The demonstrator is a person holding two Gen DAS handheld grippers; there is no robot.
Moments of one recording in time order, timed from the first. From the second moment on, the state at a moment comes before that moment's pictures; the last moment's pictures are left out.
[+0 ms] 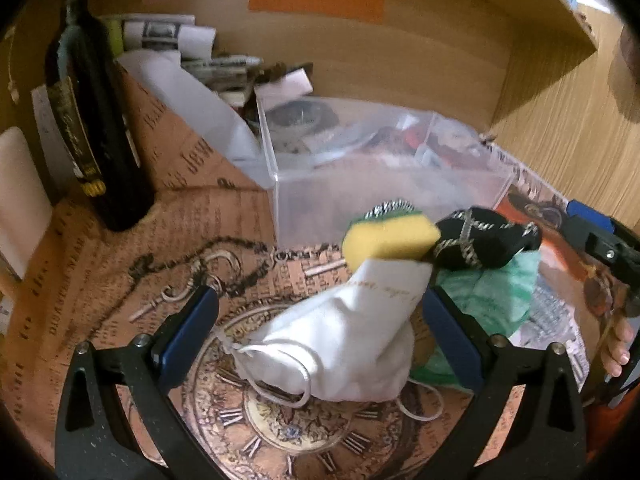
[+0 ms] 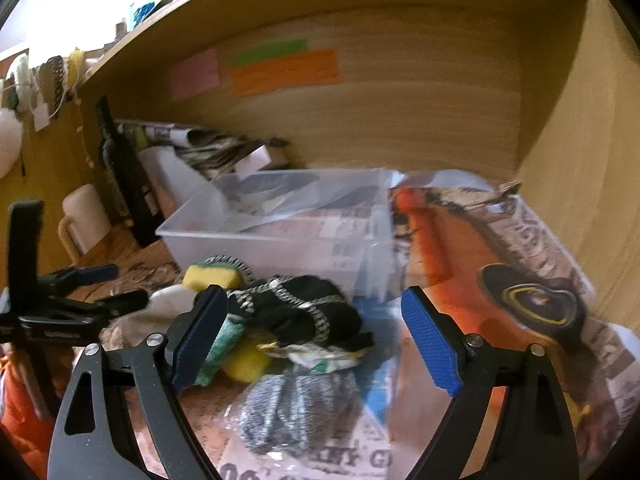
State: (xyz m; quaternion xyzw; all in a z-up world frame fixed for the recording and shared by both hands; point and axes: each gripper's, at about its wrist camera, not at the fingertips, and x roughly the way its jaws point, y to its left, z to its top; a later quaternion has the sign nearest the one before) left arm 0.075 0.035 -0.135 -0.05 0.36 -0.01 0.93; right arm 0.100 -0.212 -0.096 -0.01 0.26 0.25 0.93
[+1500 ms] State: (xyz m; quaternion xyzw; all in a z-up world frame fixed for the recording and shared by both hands) left arm 0.055 0.041 -0.068 -0.04 0.26 -0.03 0.97; right arm 0.122 -0.205 -0.060 0.01 0.22 0.28 0.93
